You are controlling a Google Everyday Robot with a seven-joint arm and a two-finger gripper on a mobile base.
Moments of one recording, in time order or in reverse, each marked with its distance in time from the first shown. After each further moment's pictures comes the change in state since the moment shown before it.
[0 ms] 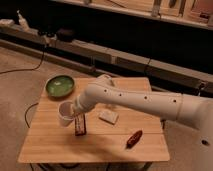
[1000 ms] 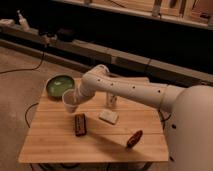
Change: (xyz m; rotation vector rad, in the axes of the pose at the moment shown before) arm 0.091 0.049 0.022 -0.137 0.050 0.021
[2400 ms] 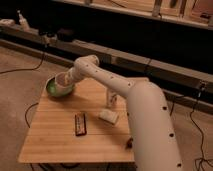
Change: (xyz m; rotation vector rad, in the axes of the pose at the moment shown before) arm 0.134 -0.026 0.085 0.121 0.116 -0.123
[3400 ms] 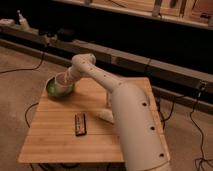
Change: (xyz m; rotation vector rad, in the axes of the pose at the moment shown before) arm 0.015 0.016 0.026 -0.034 -0.095 0.031
